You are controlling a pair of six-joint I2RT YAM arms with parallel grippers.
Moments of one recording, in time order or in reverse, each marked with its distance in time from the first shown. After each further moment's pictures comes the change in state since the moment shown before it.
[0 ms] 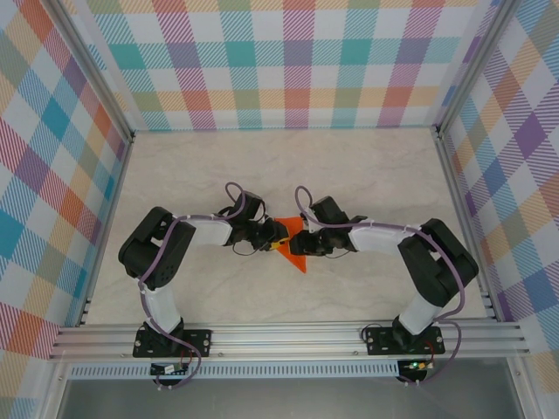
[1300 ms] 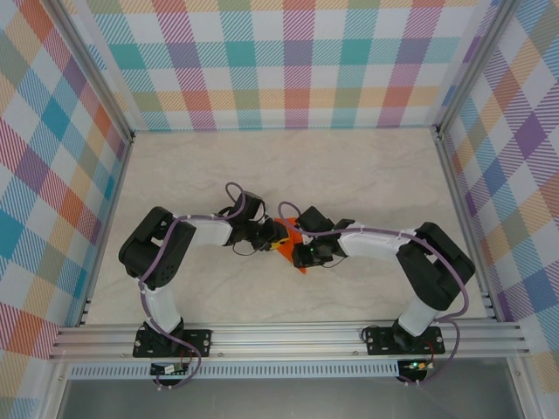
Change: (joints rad) left arm 0.000 0.002 0.000 0.001 0.000 0.000; right arm 0.138 -0.028 0.051 -0.235 0.255 -0.025
